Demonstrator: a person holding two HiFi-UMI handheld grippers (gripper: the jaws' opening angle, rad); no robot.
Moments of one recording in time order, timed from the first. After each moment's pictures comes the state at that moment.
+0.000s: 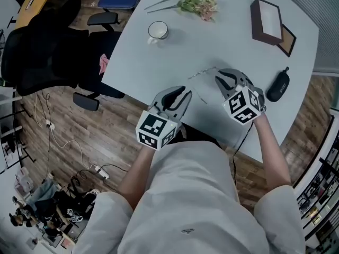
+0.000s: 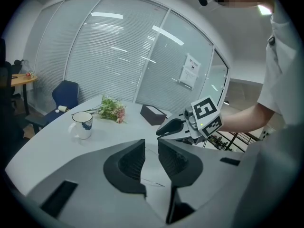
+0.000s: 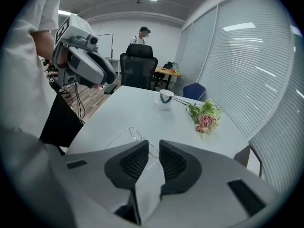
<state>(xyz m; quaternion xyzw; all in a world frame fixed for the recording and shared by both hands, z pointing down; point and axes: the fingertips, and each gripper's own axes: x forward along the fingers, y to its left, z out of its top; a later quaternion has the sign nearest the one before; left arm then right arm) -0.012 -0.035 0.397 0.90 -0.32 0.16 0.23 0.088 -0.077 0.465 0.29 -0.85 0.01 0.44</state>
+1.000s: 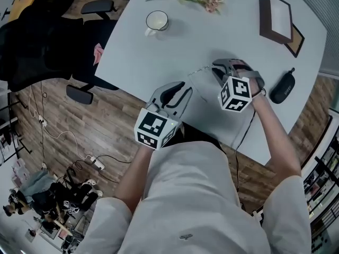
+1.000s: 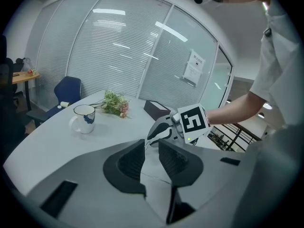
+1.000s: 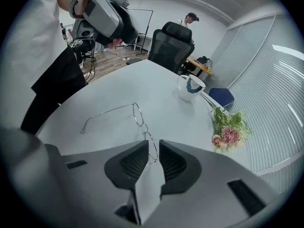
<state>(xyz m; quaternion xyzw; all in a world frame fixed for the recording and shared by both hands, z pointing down) -0.014 -0.045 0.424 0.89 -0.33 0.18 0.24 0.072 -0.098 0.536 0.14 -0.81 -0.11 0.55</state>
